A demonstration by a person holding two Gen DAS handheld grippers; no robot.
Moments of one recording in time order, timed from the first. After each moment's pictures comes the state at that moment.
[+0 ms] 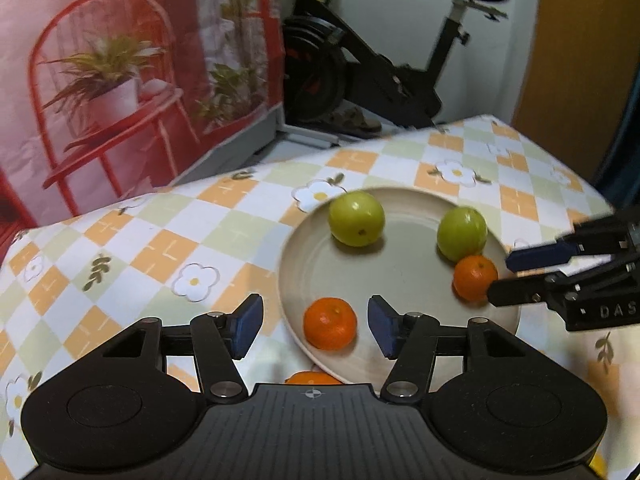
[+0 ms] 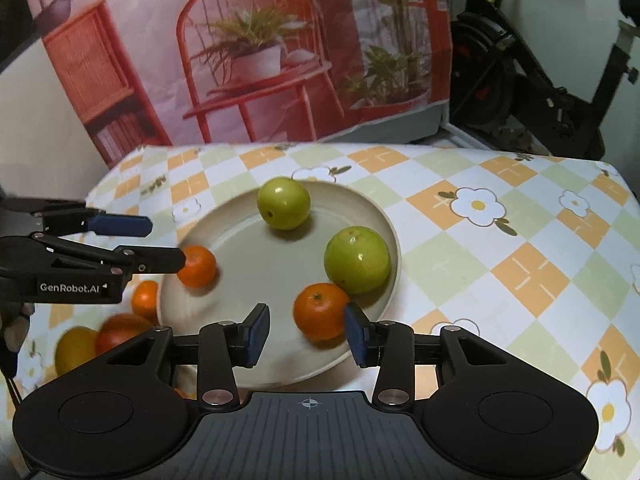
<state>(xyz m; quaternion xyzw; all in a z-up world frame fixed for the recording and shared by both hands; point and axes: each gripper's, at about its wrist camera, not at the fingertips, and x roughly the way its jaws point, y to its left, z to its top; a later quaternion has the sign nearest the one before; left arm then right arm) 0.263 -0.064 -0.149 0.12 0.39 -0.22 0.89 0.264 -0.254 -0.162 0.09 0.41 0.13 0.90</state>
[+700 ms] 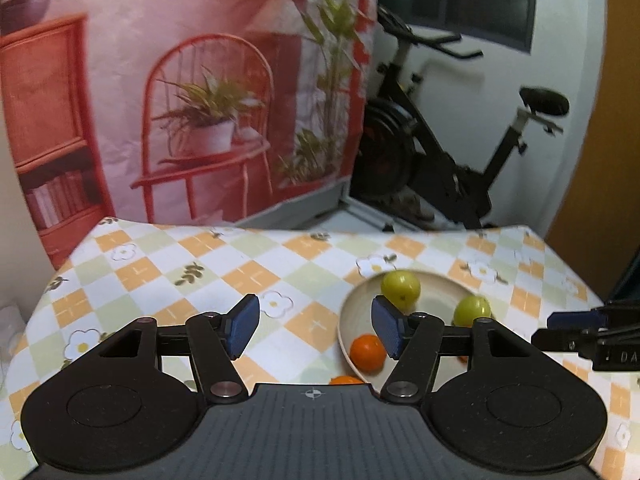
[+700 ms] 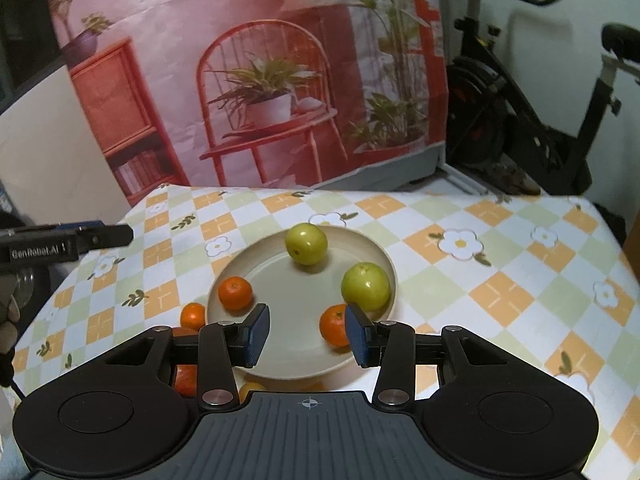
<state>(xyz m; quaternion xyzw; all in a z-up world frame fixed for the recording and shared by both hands) 0.202 -0.014 -0.086 0.01 0.30 -0.12 0.95 0.217 -0.253 -0.108 0.08 0.36 0.14 0.92</state>
